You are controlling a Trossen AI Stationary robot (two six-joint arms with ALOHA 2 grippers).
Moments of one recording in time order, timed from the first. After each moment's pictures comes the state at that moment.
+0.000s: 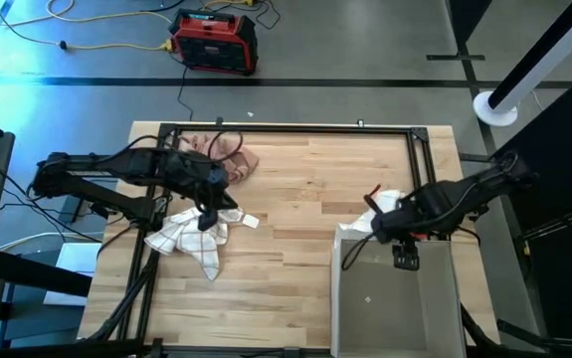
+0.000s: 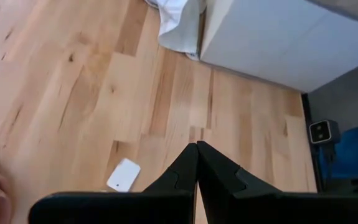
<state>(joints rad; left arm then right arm) -0.01 1.08 1.13 -0.82 0.08 -0.25 0.41 1.31 1.24 -1.47 -0.15 0.57</state>
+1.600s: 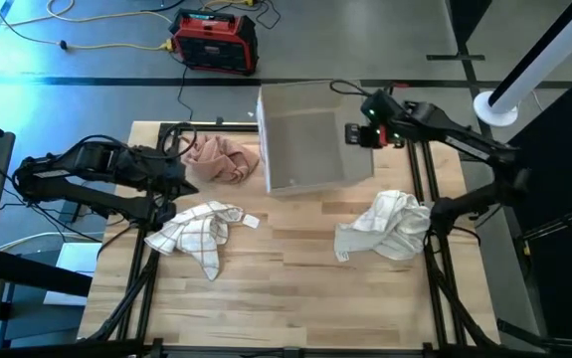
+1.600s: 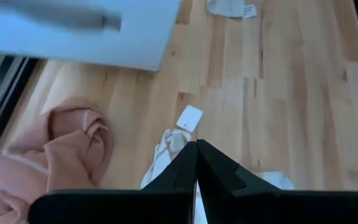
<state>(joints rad) -0.02 0.78 1.13 -1.18 -0.13 -0.10 -0.61 1.41 1.33 -0.99 0.07 0.89</state>
